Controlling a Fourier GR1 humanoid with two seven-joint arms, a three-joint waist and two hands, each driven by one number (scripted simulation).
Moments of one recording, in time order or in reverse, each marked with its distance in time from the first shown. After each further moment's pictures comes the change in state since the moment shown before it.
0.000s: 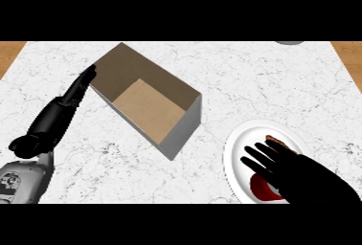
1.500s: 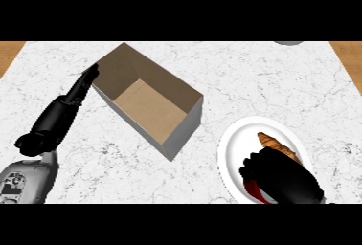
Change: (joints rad) left arm -0.007 -0.076 0.055 -0.021 -0.077 -0.052 0.042; right arm 0.013 0.155 0.042 0.243 0.326 -0.315 -0.318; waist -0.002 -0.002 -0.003
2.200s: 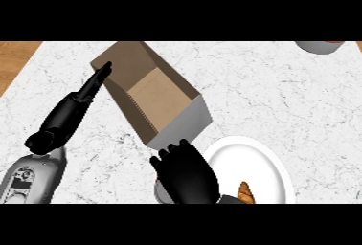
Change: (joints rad) left arm -0.042 -0.014 -0.038 0.008 0.000 -0.035 -0.009; right arm -0.293 0.506 0.270 0.167 0.060 -0.025 0.513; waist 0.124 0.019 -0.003
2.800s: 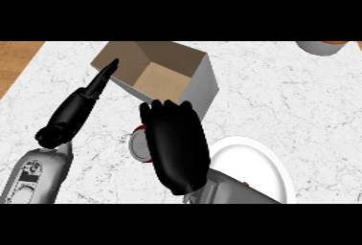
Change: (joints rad) left arm -0.042 -0.017 -0.014 0.031 -0.006 -0.006 0.003; right arm -0.322 0.029 -0.051 0.044 -0.083 -0.231 0.483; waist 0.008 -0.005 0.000
